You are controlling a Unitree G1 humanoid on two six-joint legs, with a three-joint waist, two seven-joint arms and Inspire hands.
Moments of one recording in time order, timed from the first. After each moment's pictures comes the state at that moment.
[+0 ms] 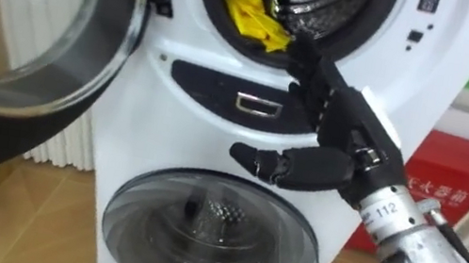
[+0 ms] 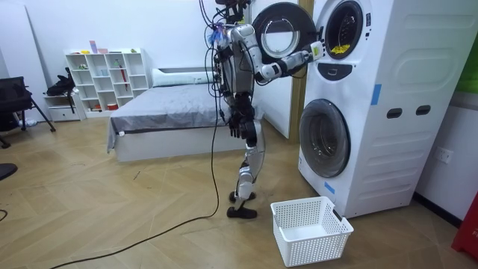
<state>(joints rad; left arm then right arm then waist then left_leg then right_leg) 0.22 0.22 -0.02 1.09 0.12 0.12 0.22 -0.23 -0.31 0.15 -0.16 0.31 0.09 0.10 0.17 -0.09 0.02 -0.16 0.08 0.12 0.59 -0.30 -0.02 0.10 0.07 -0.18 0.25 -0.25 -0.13</state>
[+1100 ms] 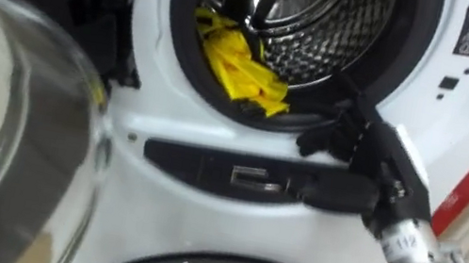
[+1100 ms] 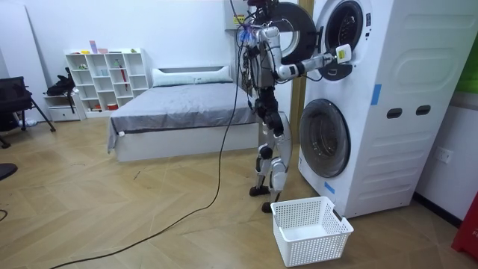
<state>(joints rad) 0.17 0.25 0.00 1.04 0.12 0.08 0.26 -0.10 -0.34 0.09 -0.18 0.29 0.04 0.07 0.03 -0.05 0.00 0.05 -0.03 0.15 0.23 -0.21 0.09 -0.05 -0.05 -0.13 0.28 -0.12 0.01</state>
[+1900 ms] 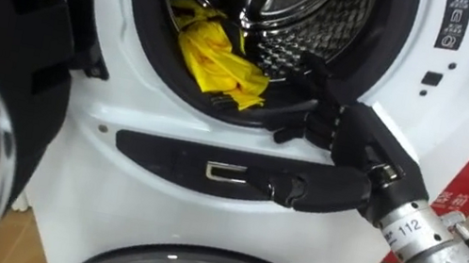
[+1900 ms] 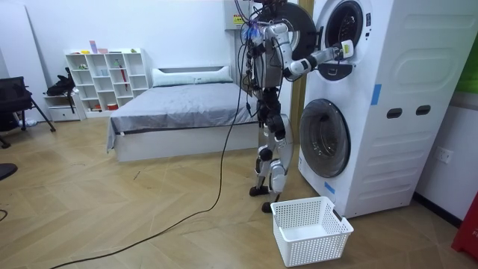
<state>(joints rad) 0.22 0.24 0.04 1.04 0.16 0.09 0.21 -0.19 -0.42 0.10 -0.31 0.36 0.22 0.23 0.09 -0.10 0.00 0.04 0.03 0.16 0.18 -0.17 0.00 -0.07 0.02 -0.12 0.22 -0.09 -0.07</state>
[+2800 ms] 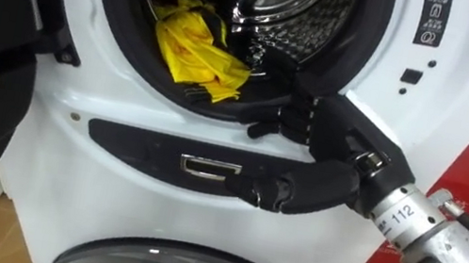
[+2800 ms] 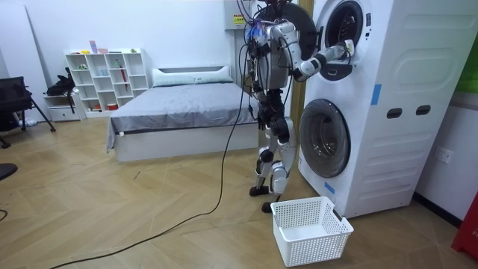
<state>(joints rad) 0.21 0.23 0.07 1.04 0.16 0.11 0.21 -0.22 -0.41 0.10 -0.34 0.36 0.29 0.36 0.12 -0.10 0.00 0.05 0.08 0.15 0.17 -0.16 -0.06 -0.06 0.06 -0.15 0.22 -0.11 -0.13</state>
